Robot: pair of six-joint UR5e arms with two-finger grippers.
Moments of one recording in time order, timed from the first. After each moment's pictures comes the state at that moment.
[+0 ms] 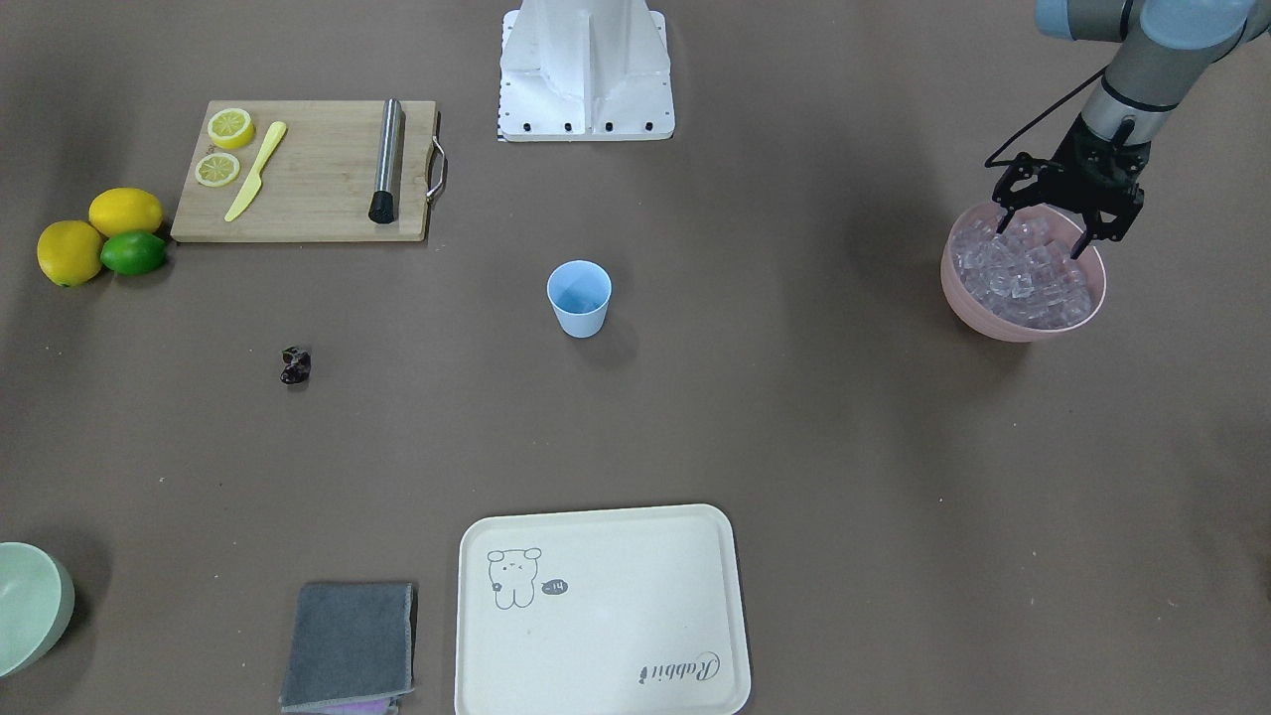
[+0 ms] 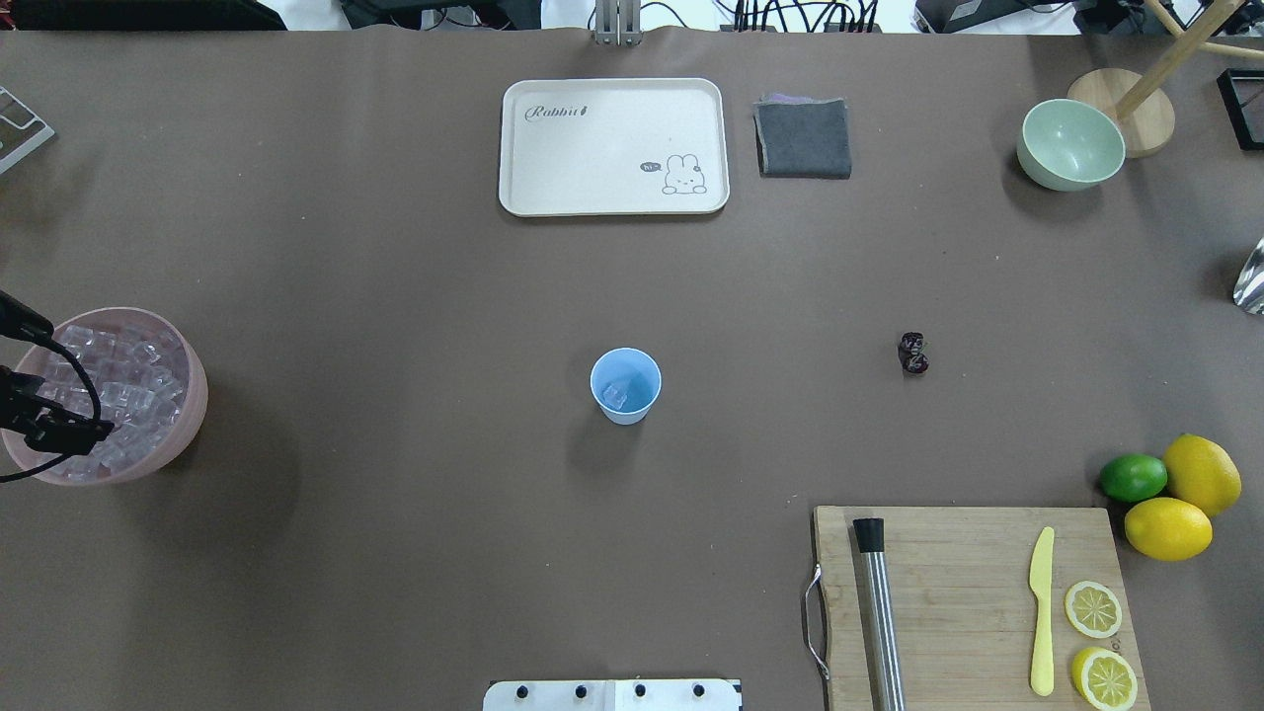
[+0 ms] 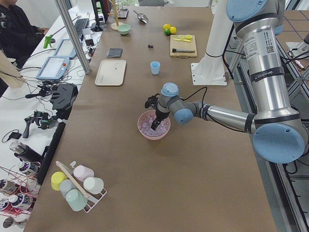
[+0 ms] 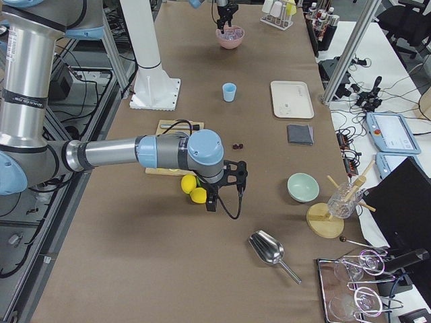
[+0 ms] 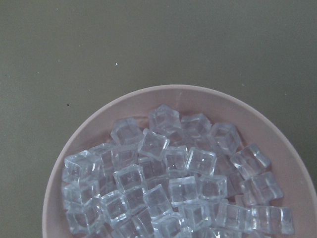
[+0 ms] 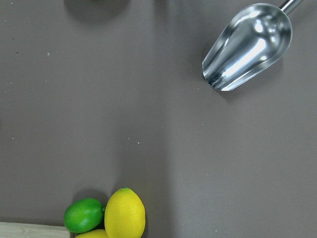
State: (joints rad) left arm -0.81 -1.29 -1.94 -2.22 -1.97 -0.44; right arm 1.64 -1.82 1.97 -1.70 2.47 0.00
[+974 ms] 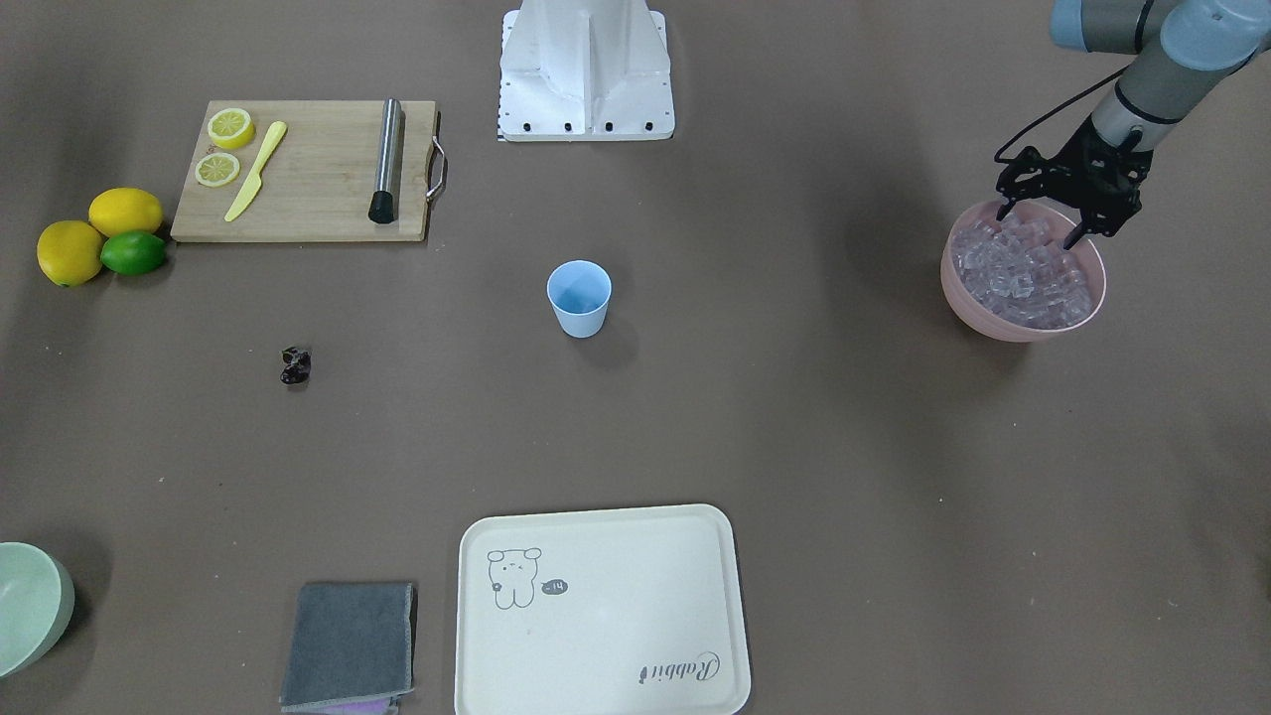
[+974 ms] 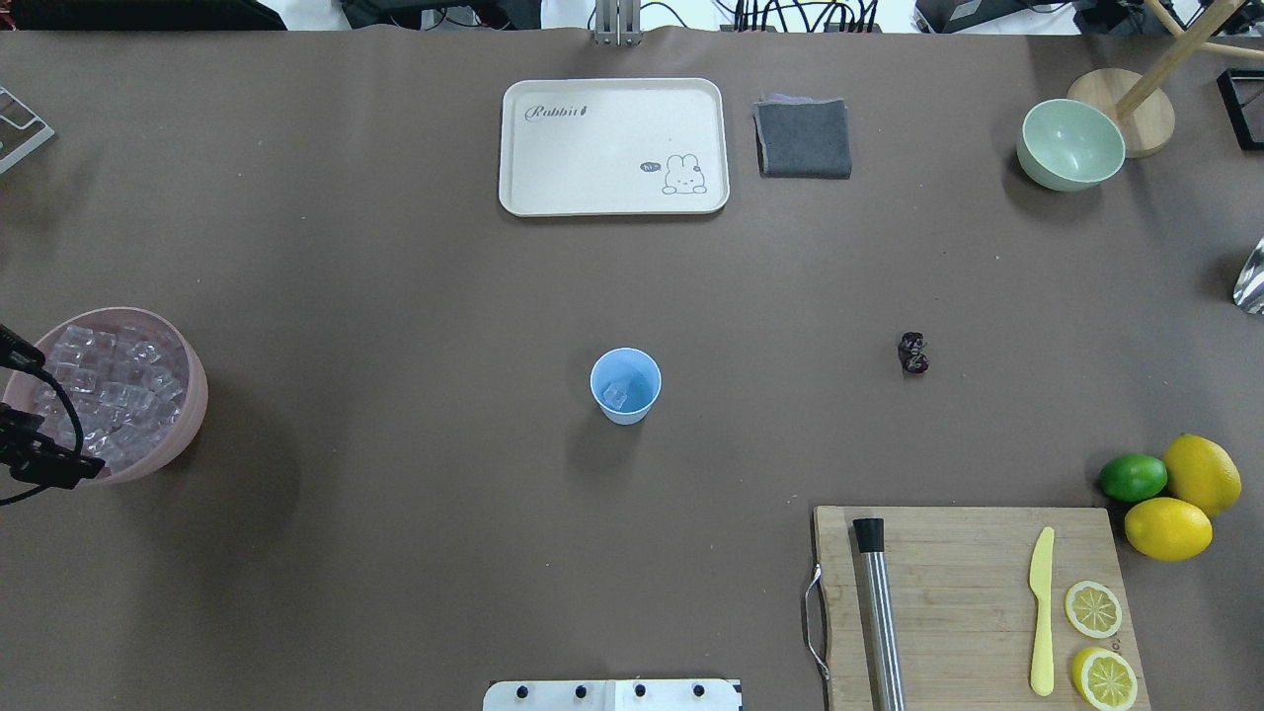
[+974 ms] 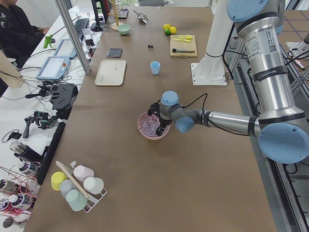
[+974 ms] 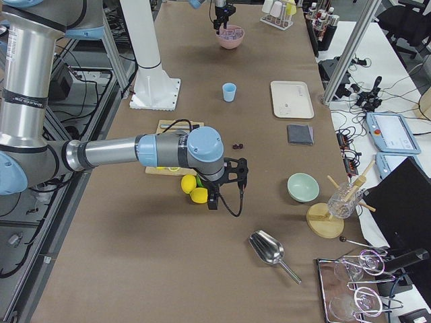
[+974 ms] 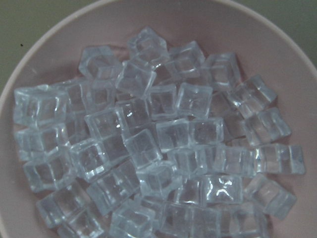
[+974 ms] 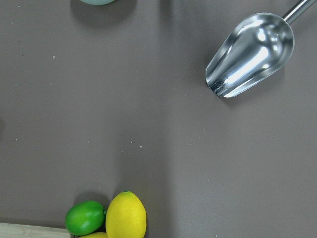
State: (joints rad) left arm -0.83 -1.25 -1.90 -2.26 -2.08 -0.44; right arm 1.64 -1.82 1.99 -1.68 2.47 0.00
